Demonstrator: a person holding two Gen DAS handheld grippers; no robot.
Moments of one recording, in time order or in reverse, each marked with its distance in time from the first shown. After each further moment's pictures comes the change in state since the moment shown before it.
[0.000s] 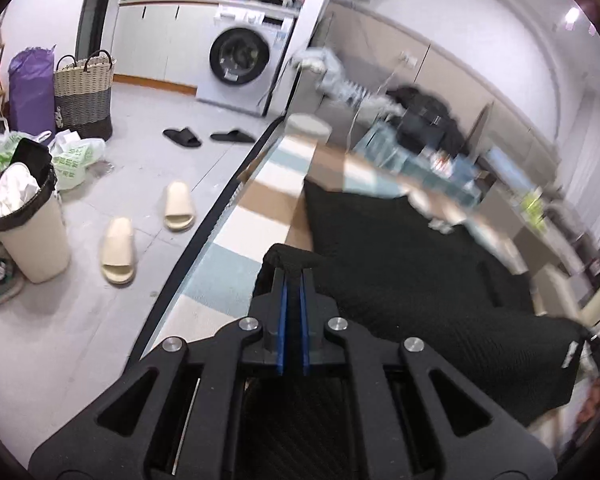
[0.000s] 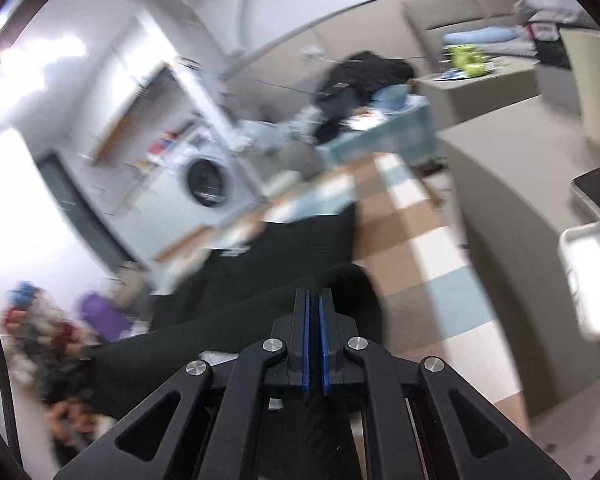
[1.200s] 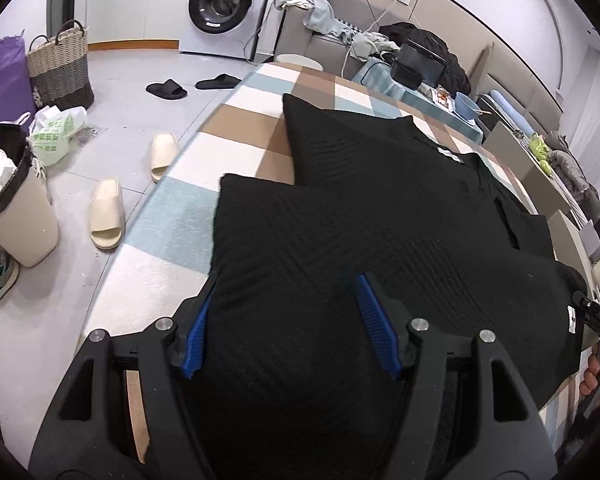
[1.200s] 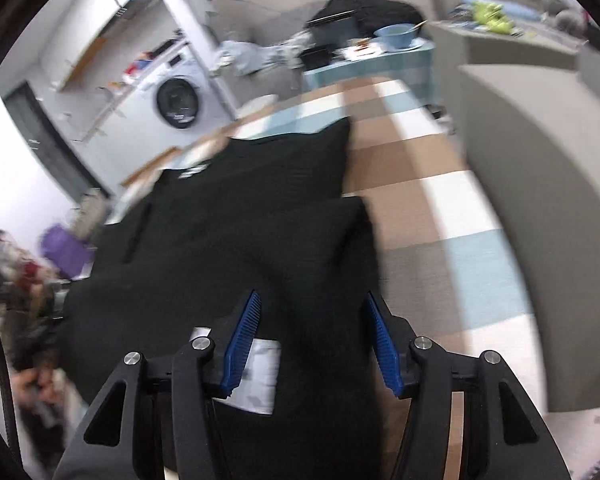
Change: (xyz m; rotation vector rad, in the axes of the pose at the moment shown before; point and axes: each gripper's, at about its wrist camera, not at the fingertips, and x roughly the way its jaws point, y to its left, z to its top) left arm 0.073 -0.021 -0.026 0.070 0.199 -0.017; right arm 0.070 0.005 -0.016 -0.102 0.272 -0.013
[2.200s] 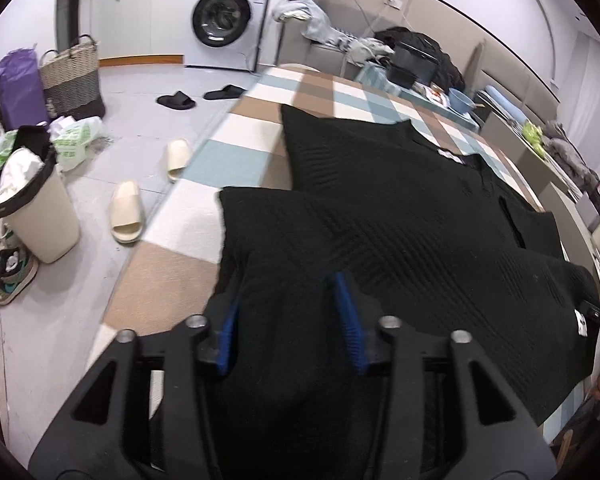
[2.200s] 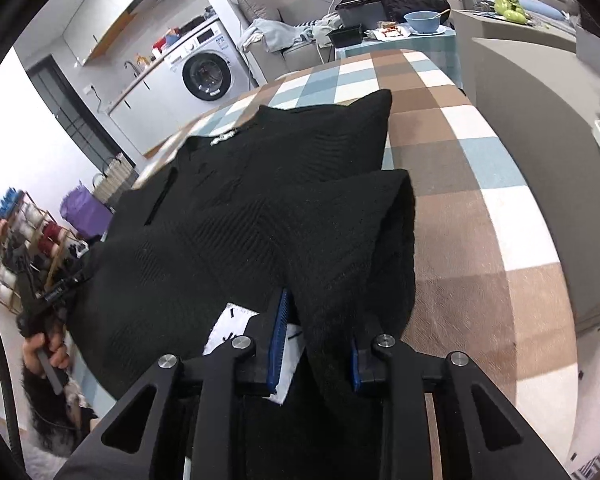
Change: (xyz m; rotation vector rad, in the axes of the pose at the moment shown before) left arm -0.063 0.020 -0.064 0.035 -0.050 0.035; right arm -0.034 0.013 -0.067 -0.060 0.058 0.051
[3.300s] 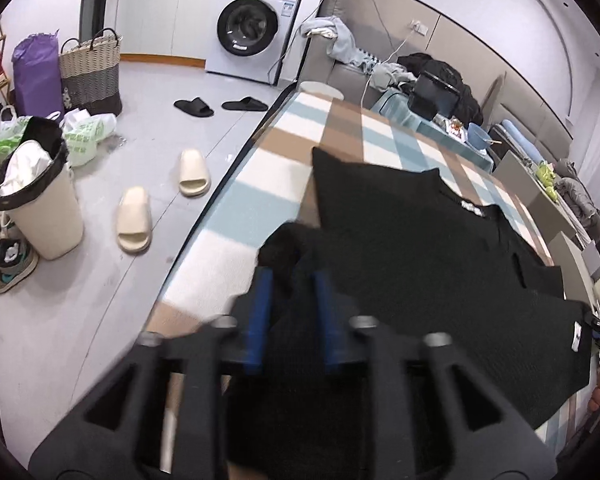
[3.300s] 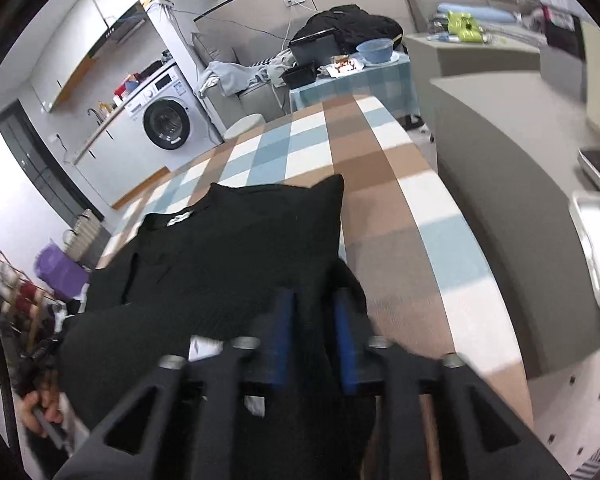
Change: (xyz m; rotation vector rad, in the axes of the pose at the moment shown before) left arm -0.002 0.027 0.036 -0.099 -0.050 0.024; right arm 0.001 -0.021 0.059 0.128 -0.128 -0.096
